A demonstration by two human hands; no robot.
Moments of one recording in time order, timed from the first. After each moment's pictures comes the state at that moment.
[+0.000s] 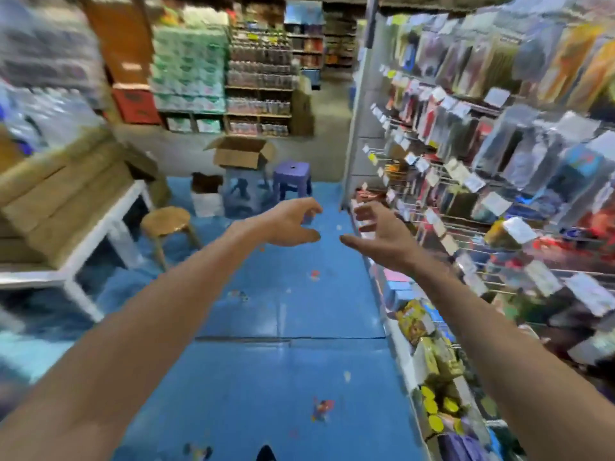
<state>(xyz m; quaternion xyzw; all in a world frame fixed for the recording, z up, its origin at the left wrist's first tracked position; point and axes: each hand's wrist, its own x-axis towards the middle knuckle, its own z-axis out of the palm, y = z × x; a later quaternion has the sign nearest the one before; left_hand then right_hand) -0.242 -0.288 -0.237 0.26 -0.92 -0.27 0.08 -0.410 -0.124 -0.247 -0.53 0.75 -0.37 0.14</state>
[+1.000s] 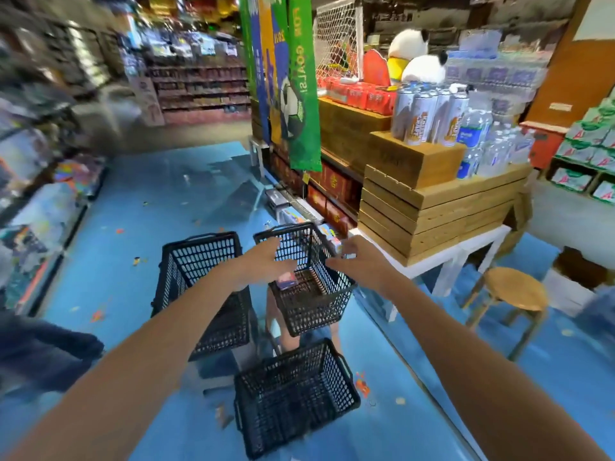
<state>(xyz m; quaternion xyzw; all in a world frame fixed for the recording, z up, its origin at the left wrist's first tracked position) 0.543 -0.363 -0.284 0.78 -0.46 -0.33 0.26 0.333 -0.483 -0.289 -0.81 0.39 -0.19 0.40</state>
